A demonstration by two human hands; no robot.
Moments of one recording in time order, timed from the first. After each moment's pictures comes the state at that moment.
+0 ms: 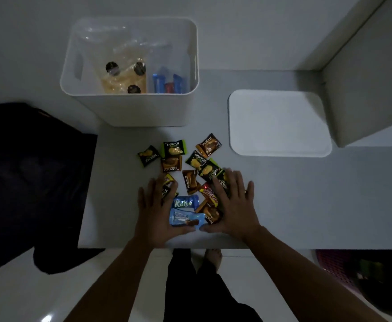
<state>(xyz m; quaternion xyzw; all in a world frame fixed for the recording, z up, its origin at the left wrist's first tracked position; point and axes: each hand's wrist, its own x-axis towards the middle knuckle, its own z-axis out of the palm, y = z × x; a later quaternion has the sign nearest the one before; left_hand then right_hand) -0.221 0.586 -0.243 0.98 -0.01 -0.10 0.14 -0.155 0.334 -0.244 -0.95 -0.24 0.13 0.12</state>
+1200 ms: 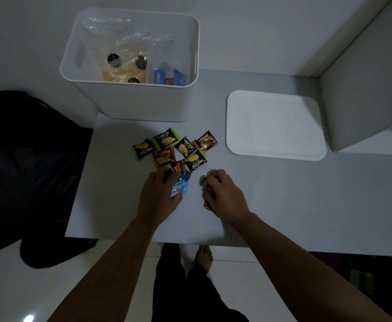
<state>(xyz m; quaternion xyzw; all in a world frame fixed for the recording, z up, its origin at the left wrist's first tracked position) -0.187 0.564 -0.242 0.98 0.02 0.00 0.18 -0.130 0.343 -0.249 -0.93 -0.27 0.04 0.26</state>
